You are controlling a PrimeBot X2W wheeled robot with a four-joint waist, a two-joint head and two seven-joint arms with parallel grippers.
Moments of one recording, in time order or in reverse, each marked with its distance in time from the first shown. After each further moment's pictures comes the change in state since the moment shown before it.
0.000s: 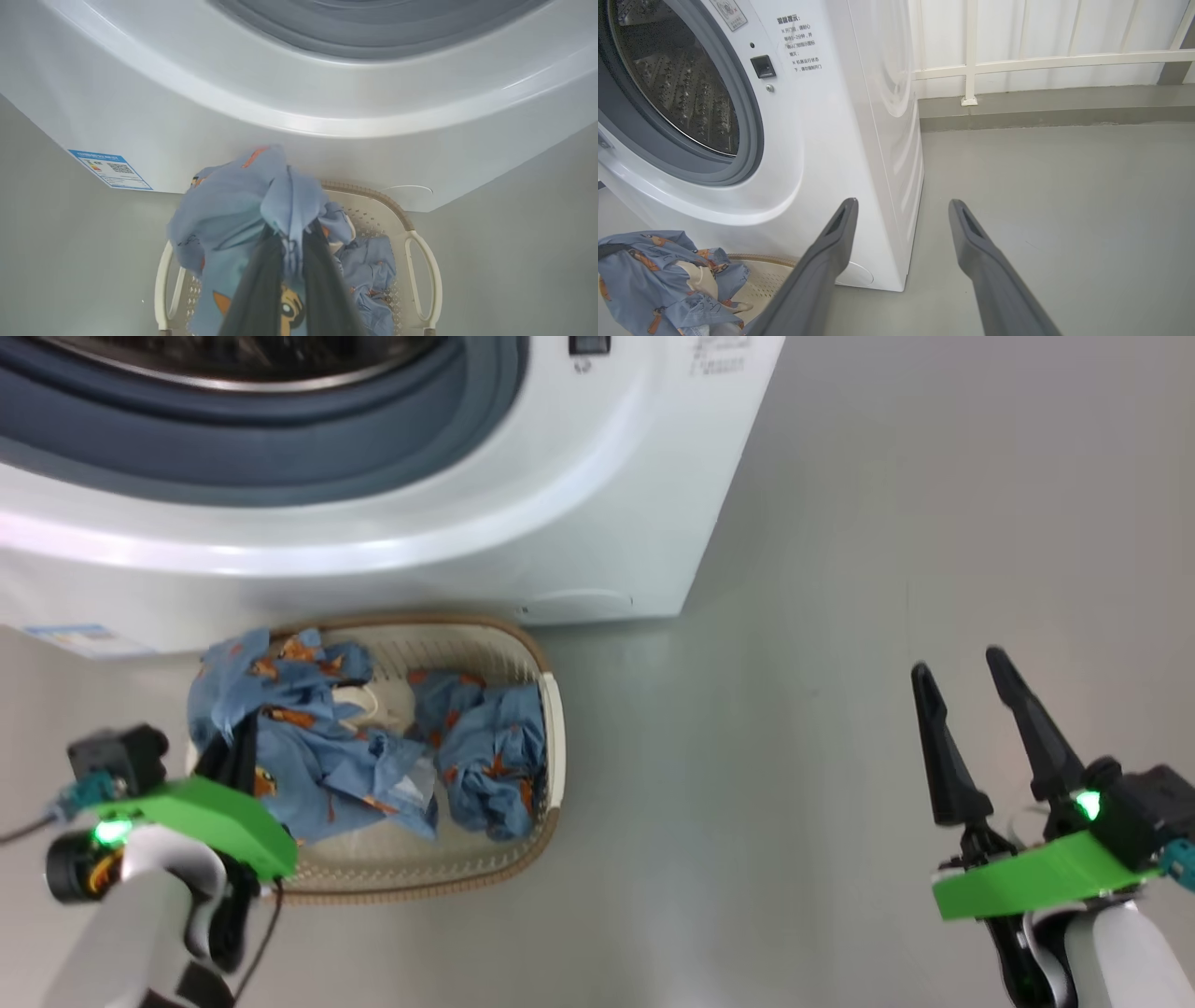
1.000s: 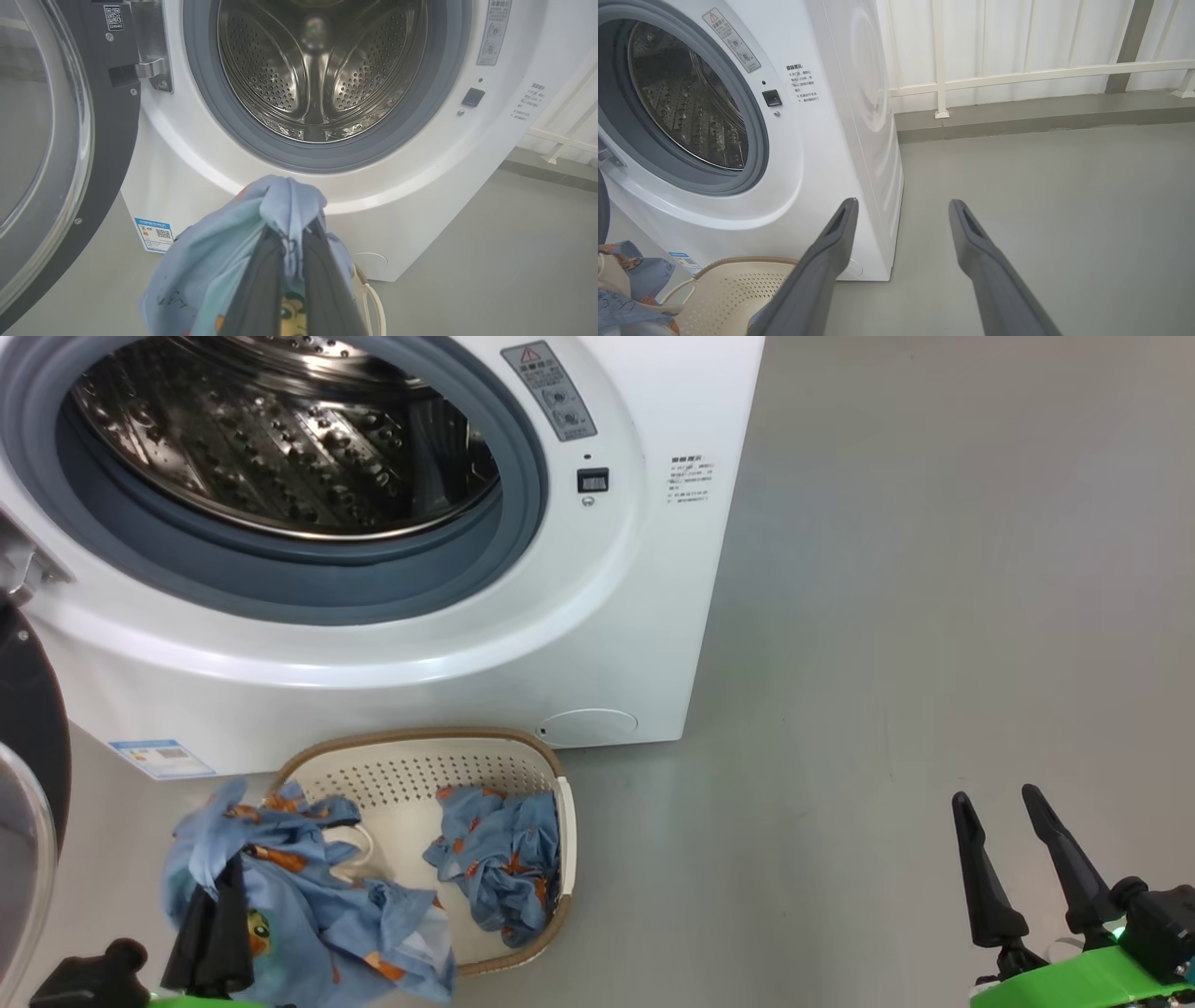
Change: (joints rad) left arm 0.625 -0.174 0.396 -0.725 0.297 0.000 0.000; right arm 0.227 -0.002 -0.065 0.007 0.028 0.000 0.000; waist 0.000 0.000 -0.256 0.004
